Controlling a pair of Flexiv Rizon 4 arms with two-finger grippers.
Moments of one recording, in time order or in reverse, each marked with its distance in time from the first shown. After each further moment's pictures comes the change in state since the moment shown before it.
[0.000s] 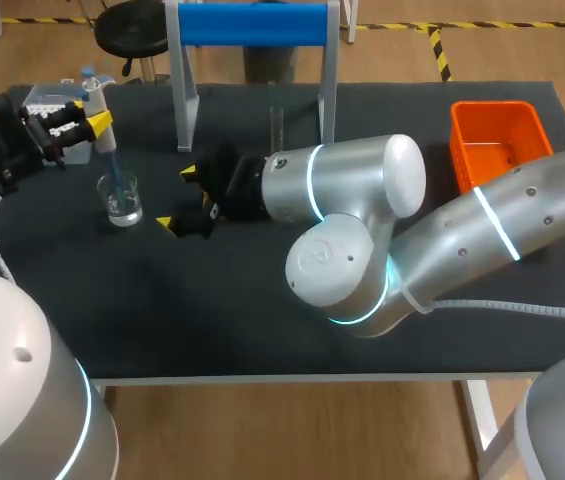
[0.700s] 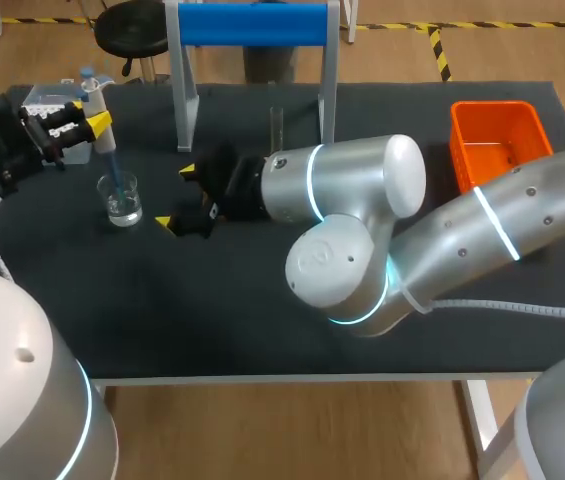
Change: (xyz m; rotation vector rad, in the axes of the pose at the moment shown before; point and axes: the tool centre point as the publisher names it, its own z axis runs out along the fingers) left arm 0.001 0.000 -0.001 0.004 -0.004 0.001; right arm 0.003 0.009 -0.002 -0.018 0.000 -0.028
